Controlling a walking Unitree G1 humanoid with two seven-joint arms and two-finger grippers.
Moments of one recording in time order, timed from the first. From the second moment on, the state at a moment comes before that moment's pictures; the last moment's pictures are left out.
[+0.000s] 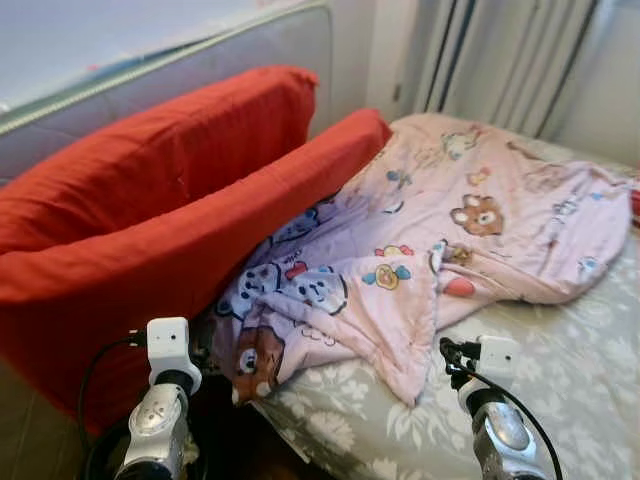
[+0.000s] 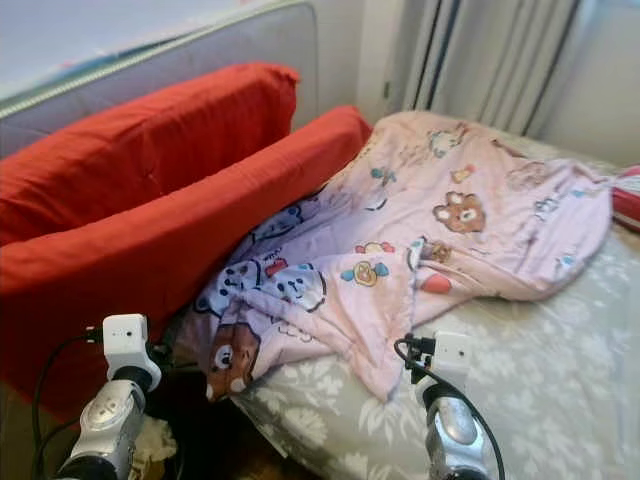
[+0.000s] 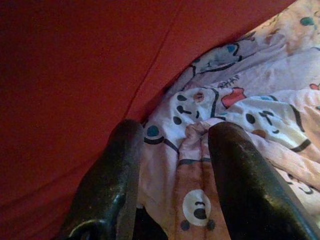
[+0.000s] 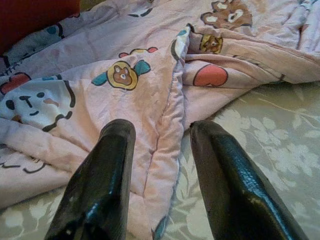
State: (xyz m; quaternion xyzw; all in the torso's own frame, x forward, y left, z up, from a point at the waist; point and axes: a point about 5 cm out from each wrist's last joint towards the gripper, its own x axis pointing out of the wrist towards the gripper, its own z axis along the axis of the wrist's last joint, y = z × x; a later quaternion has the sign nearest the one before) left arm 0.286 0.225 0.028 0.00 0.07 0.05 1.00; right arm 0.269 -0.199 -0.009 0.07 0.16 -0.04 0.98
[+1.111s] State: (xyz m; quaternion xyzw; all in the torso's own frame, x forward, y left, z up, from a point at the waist) left arm 0.293 0.217 0.035 0.01 0.06 0.01 1.00; right arm 0.269 -0.193 -0.010 0.08 0.16 -0.04 0.98
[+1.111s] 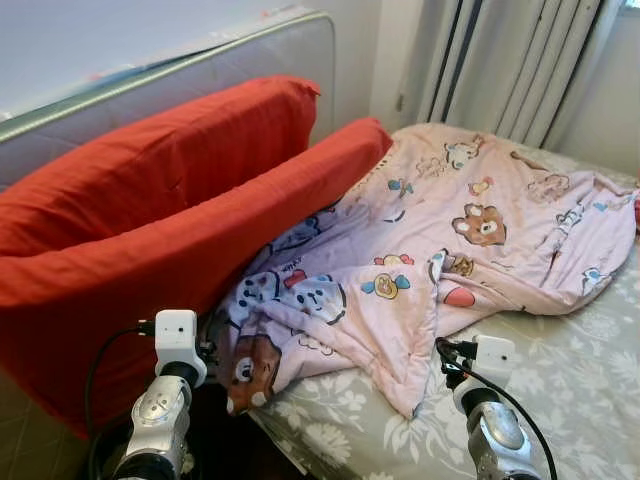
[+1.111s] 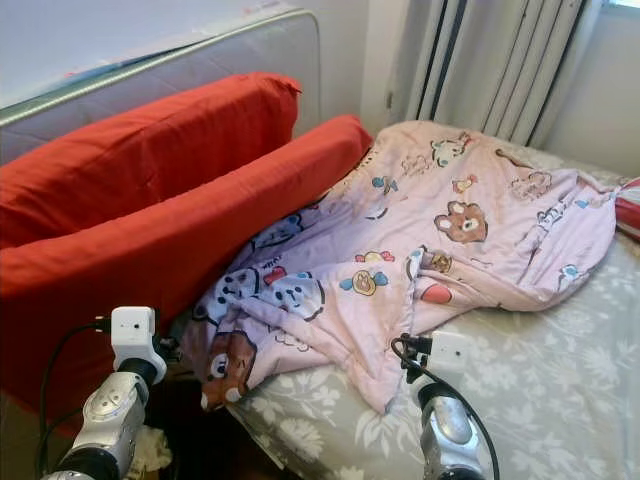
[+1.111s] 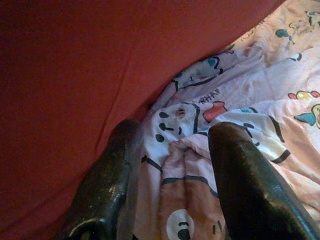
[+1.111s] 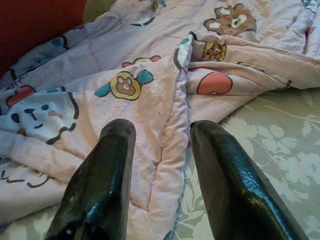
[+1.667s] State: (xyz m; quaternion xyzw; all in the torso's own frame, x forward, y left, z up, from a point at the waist) left arm 0.296 0.218 0.038 0.02 0.06 0.01 1.00; right arm 0.270 -0.193 -0.010 0.08 0.17 -0.04 0.98
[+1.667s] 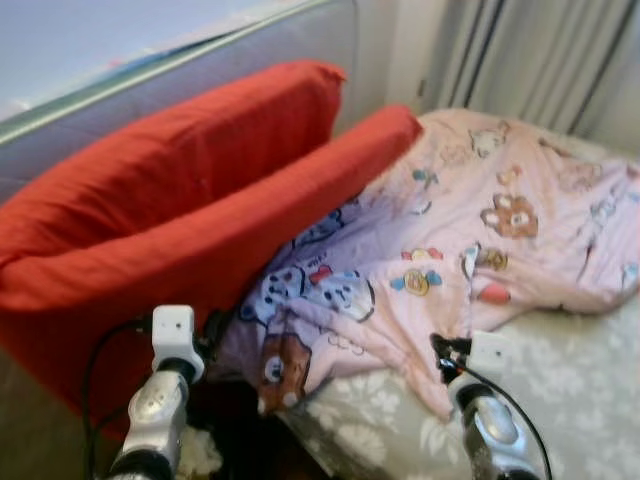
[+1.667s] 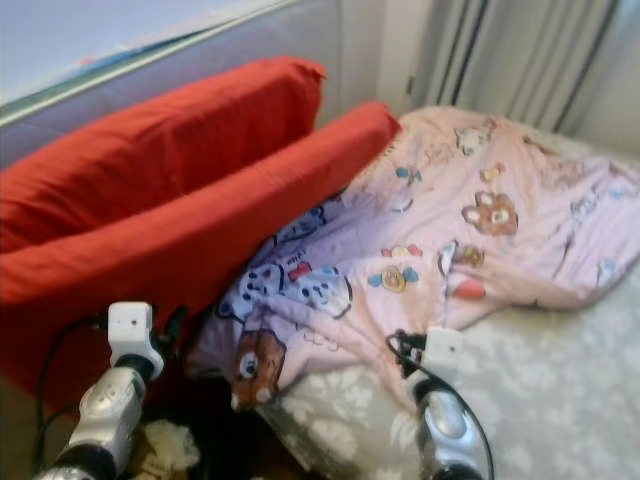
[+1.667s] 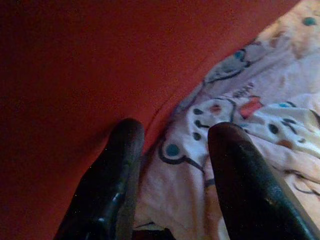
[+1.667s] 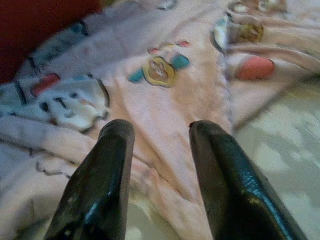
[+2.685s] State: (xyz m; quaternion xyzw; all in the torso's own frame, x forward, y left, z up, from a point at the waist) left arm 0.298 0.208 0.041 0.00 0.04 0.00 1.00; right arm 0.286 -0.205 0.005 0.05 0.15 -0.06 0.99
